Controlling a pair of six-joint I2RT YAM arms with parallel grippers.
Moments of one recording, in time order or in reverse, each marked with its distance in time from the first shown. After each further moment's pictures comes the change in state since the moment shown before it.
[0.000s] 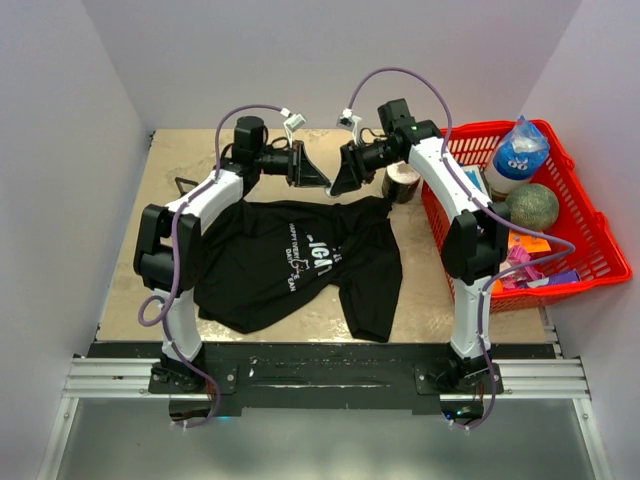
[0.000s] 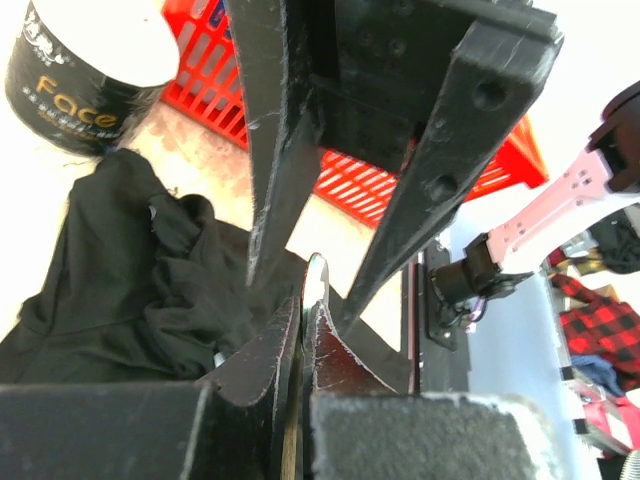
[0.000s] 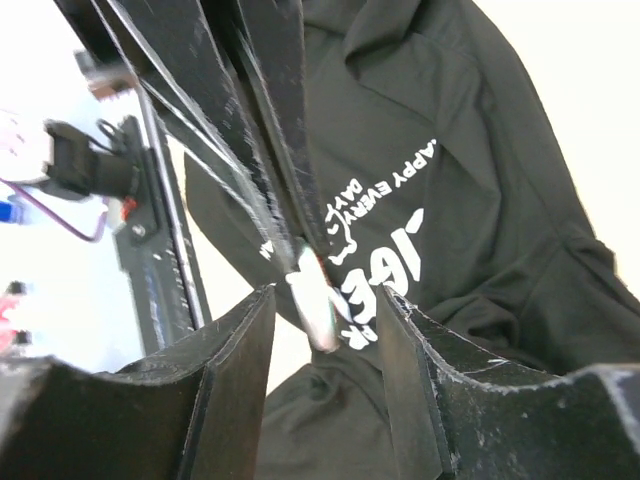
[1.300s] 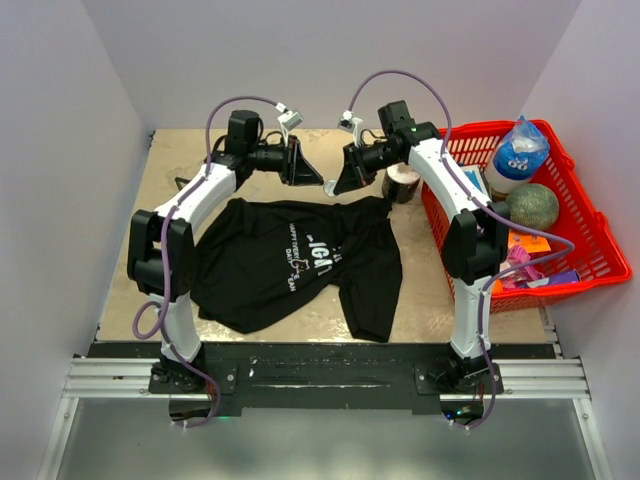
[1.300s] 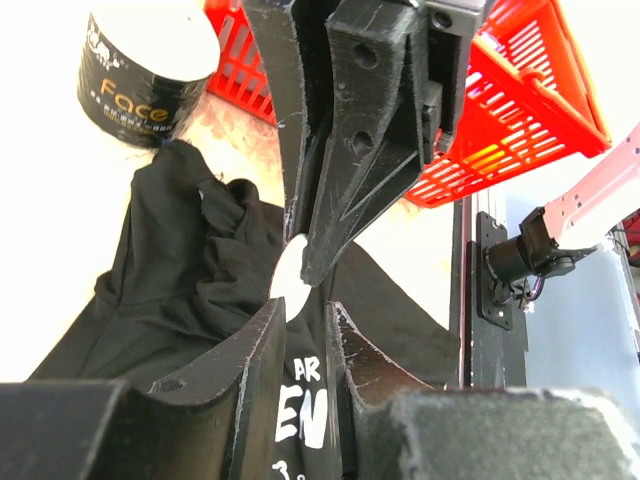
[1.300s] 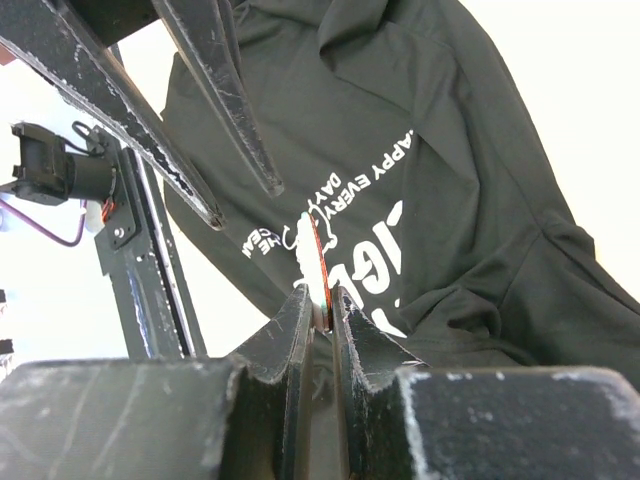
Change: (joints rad) left arm 0.016 -0.050 0.064 -0.267 -0.060 0.274; right arm -0.003 0.000 -0.025 0.024 0.038 0.011
